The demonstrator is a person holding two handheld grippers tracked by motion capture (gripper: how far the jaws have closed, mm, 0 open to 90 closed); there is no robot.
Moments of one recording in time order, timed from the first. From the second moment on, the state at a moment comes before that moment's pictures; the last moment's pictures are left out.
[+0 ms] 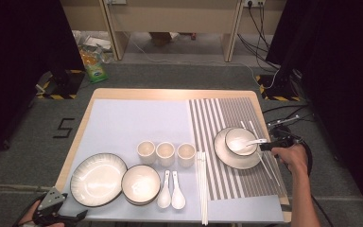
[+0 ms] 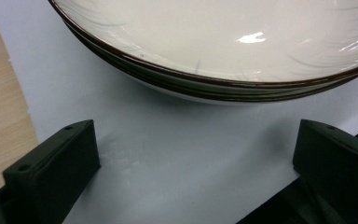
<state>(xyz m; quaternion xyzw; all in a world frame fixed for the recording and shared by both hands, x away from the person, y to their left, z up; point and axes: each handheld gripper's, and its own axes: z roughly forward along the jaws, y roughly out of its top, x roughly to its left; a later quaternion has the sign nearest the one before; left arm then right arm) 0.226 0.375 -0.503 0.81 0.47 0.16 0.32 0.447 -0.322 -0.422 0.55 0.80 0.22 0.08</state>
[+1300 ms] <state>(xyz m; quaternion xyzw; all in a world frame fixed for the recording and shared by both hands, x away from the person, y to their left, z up) 0.226 0.375 -0.503 0.81 0.47 0.16 0.32 0.450 -0.323 -0.434 0.54 0.80 0.25 0.08</state>
